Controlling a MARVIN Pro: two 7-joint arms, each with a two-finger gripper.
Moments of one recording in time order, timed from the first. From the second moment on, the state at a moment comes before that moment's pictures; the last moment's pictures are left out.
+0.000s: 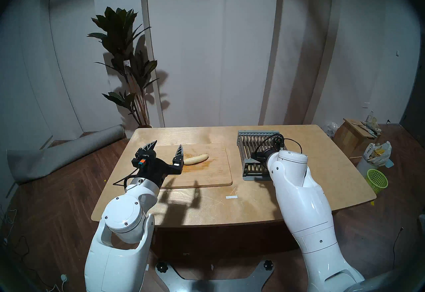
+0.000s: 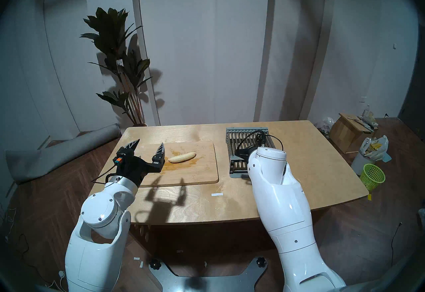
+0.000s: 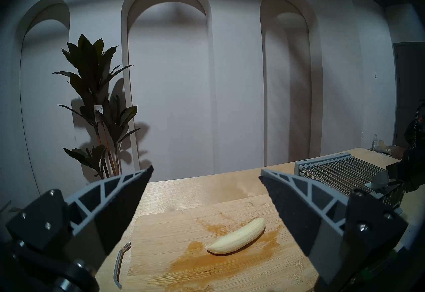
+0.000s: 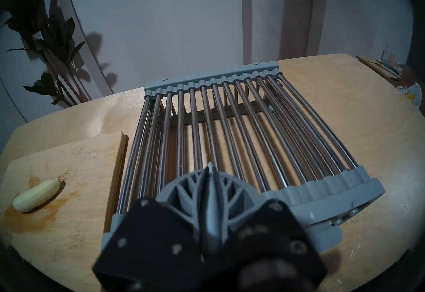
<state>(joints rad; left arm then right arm) 1.88 -1.48 -1.55 -2.07 -0.03 0.16 -0.10 -1.41 -1.47 1.45 -1.72 0.49 0.79 -0.44</state>
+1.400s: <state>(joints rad) 1.88 -1.48 -1.55 -2.07 -0.03 0.16 -0.10 -1.41 -1.50 1.48 -1.94 0.55 0.86 -0.54</state>
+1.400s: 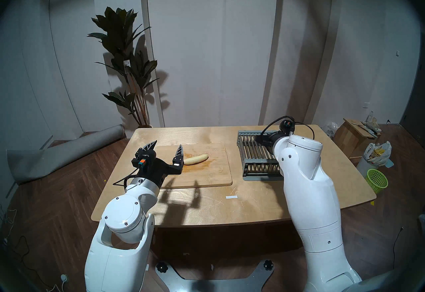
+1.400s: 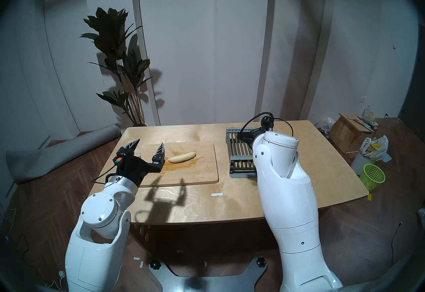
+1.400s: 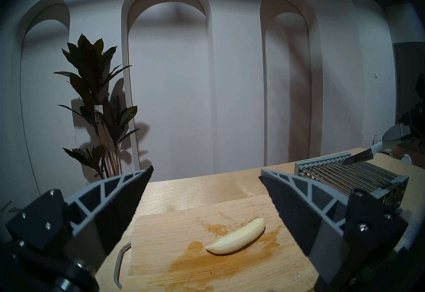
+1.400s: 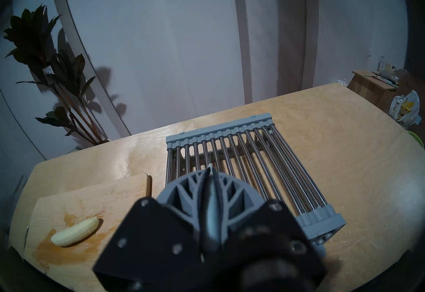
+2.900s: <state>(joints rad) 1.72 -1.36 -1.81 -2.09 -0.11 0.13 -0.15 -1.41 -1.15 1.20 -1.93 0.39 0.43 -0.01</state>
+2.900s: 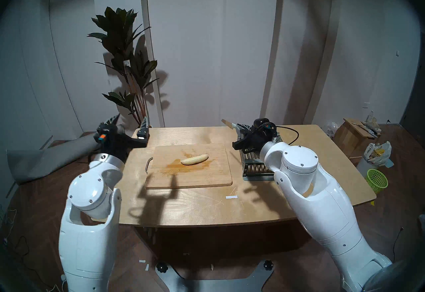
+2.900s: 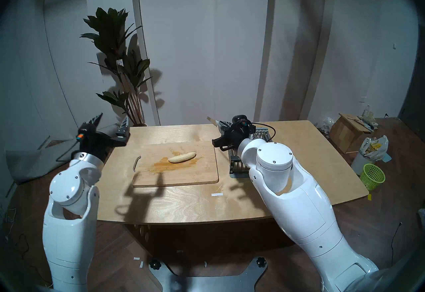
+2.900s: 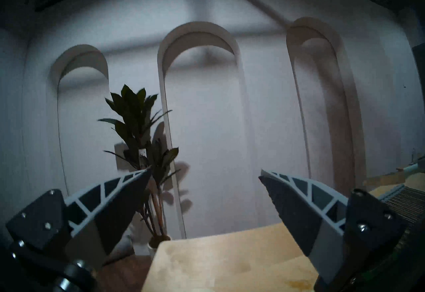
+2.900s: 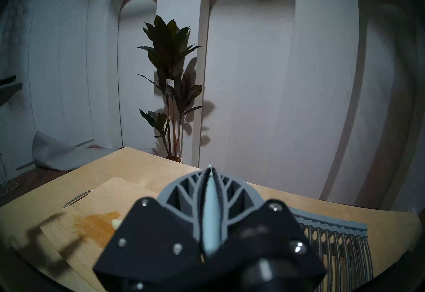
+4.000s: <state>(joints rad) 1.44 -1.15 -1.83 -1.78 -0.42 0.33 -0.65 -1.49 -1.11 1.00 -1.90 0.26 0.23 0.08</state>
